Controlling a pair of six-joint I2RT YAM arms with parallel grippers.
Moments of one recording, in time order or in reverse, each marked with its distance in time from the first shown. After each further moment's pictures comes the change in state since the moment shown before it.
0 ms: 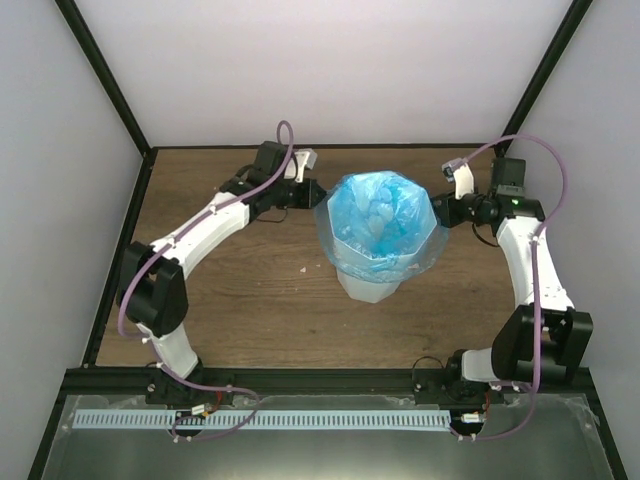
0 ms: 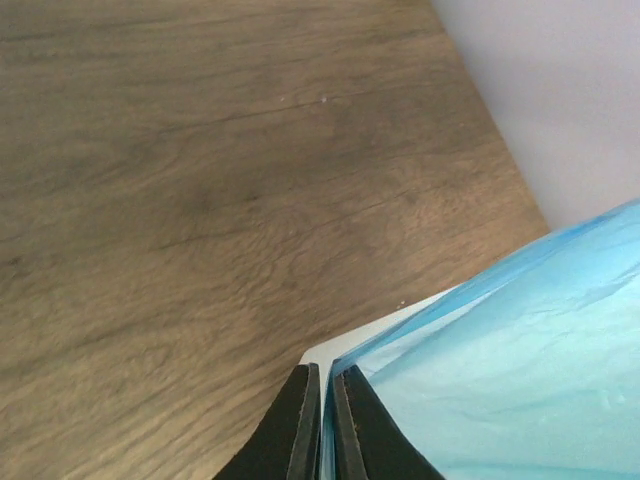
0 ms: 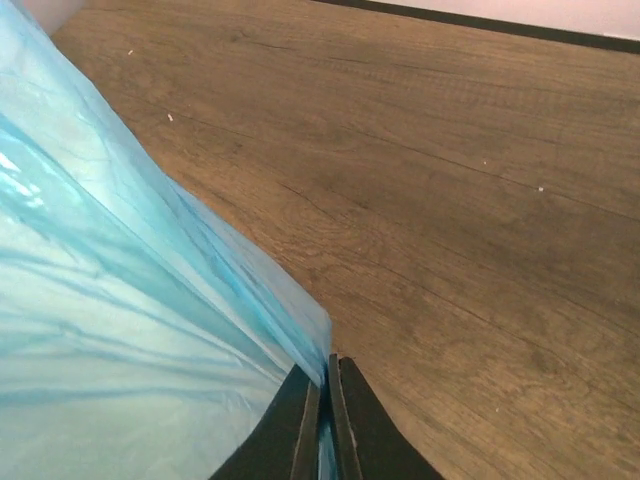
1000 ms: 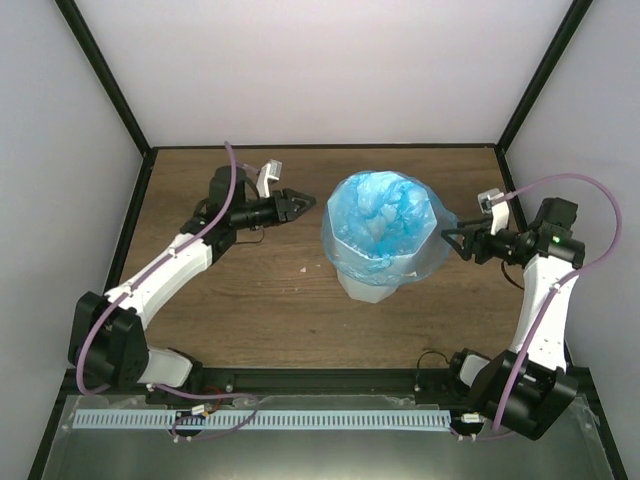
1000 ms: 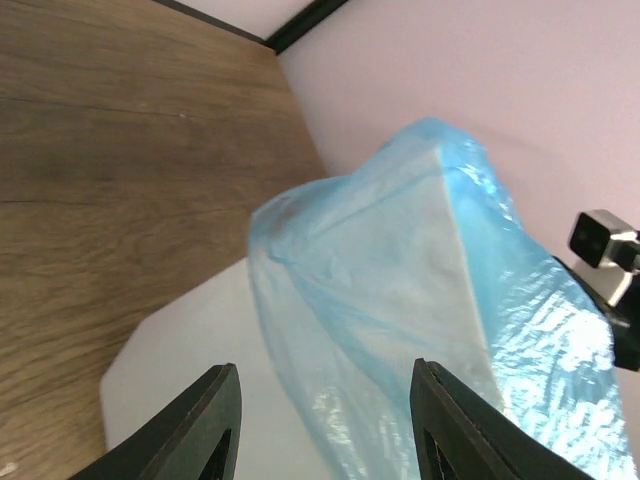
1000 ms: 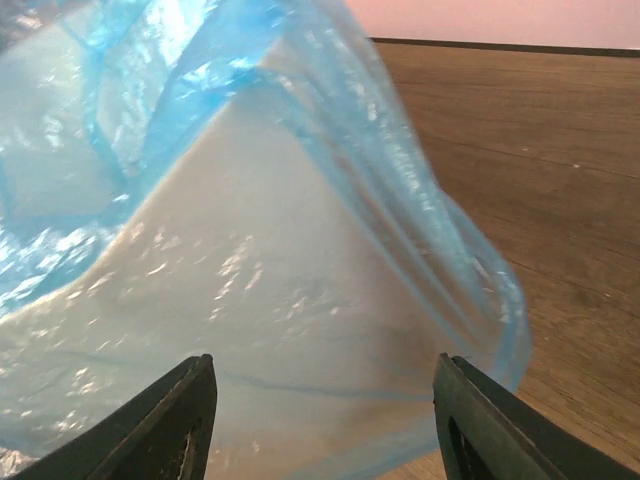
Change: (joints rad) left arm 0.087 -0.378 -0.457 0.372 0.244 -0.351; right arm -0.337 -0.257 -0.123 -0.323 -0.341 -0.269
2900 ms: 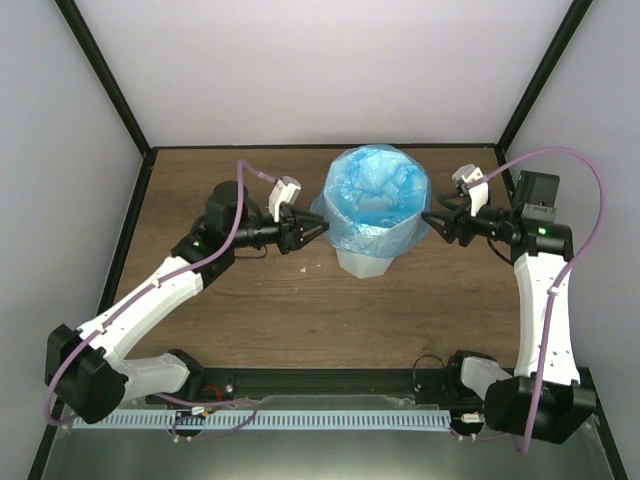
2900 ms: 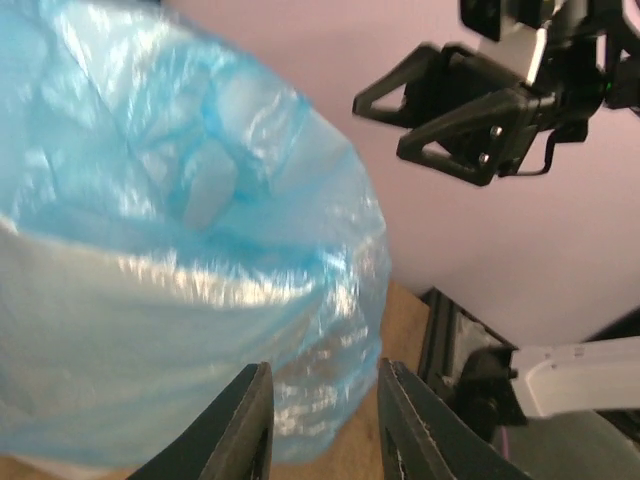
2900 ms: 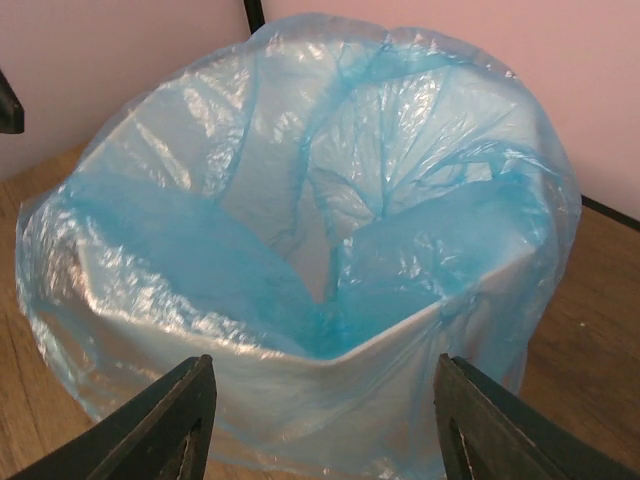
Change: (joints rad) left arm -0.164 -0.183 -0.051 -0.036 0.069 0.388; right arm 0.255 -0.035 0.143 0.105 0.071 0.003
